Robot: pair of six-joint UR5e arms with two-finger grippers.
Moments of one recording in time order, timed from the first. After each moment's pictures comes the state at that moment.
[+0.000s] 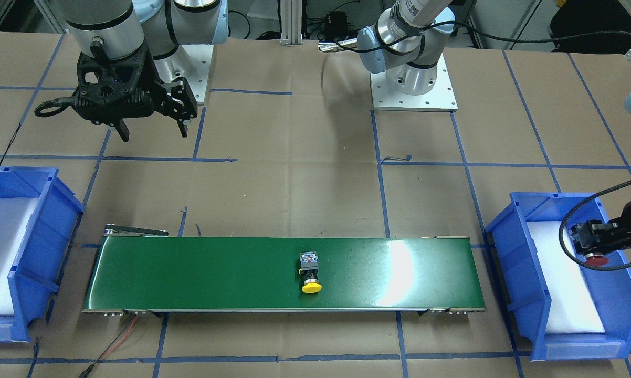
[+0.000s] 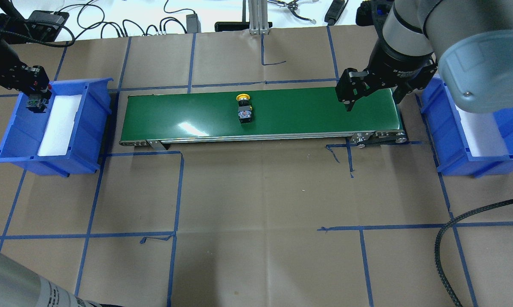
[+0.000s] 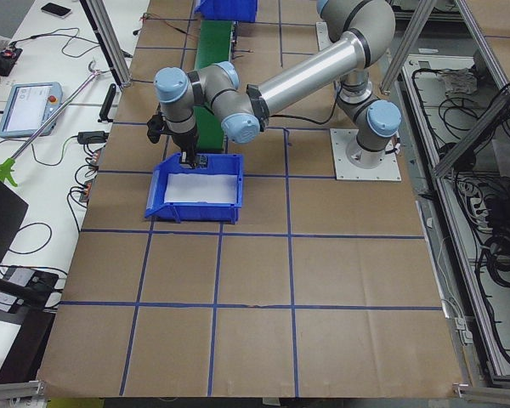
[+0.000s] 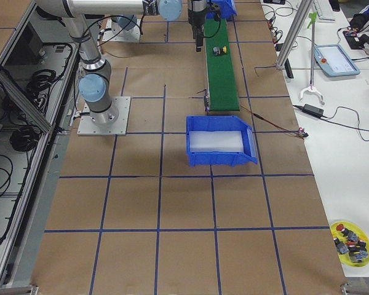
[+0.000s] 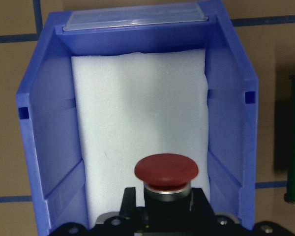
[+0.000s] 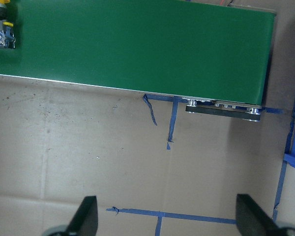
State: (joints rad) left arm -1.10 -1.98 -1.38 -1.37 1.57 0.53; right arm 1.63 -1.60 1.64 -1.67 -1.57 -0.06
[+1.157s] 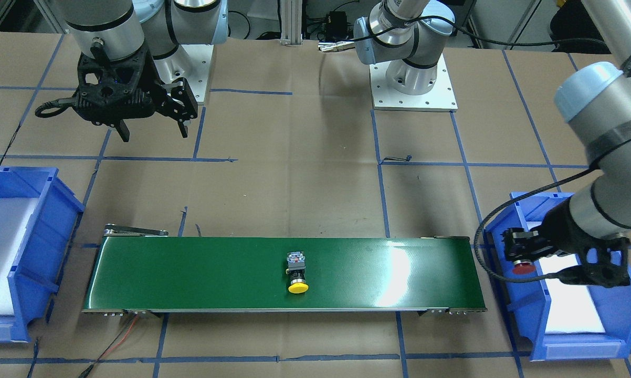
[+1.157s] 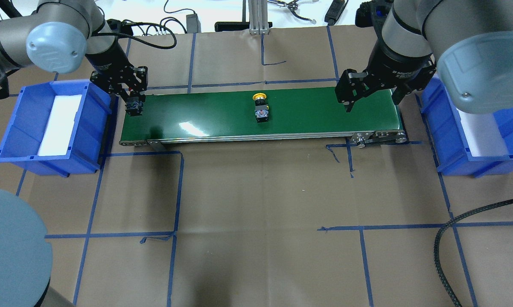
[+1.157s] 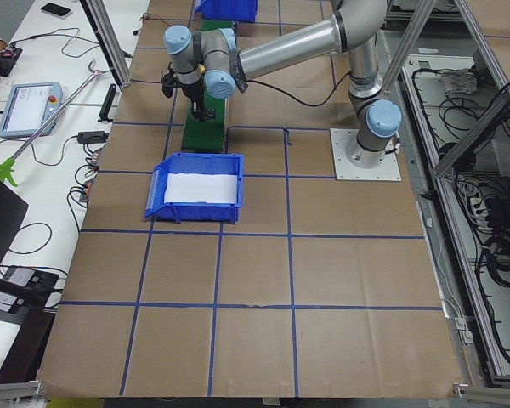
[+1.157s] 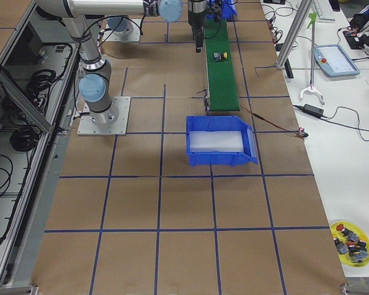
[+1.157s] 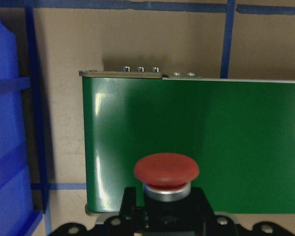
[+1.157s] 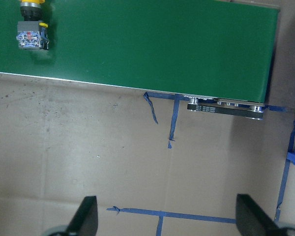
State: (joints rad) left arm -1.43 -2.00 -1.50 -1.30 1.56 0.10; right arm 1.63 -1.60 1.66 -1.68 -1.57 -0.06
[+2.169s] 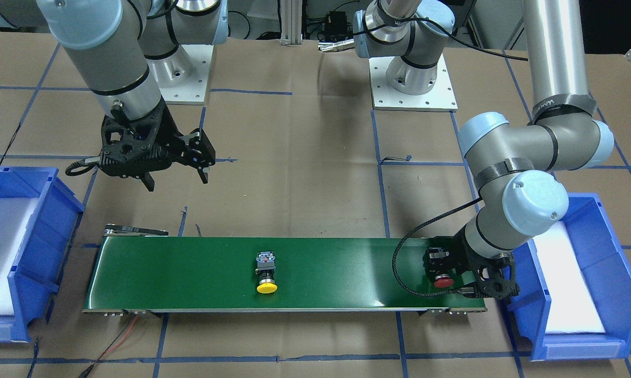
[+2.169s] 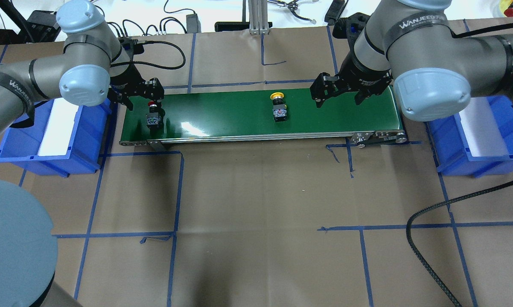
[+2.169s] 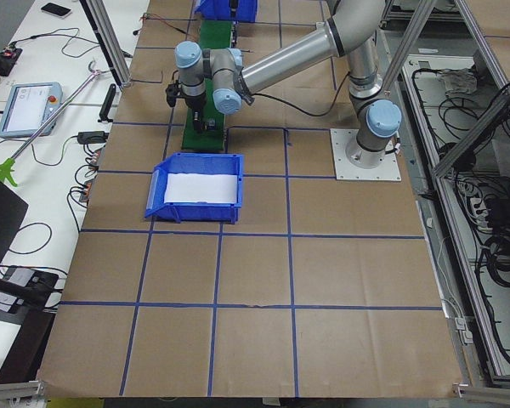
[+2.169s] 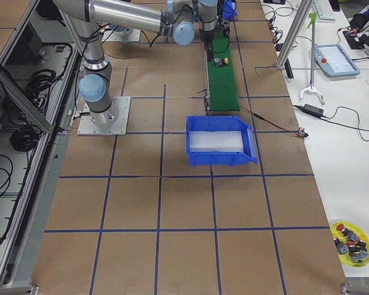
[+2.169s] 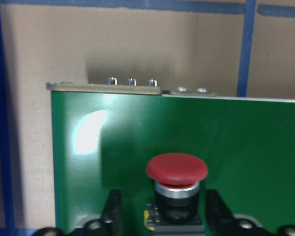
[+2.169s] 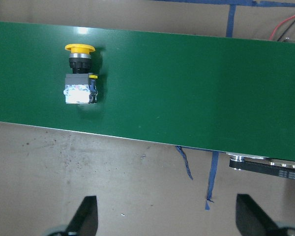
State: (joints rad) left arm -1.43 -2.01 -1.59 -1.08 1.56 0.10; right arm 1.62 -1.44 1.74 -1.98 -1.39 -0.06
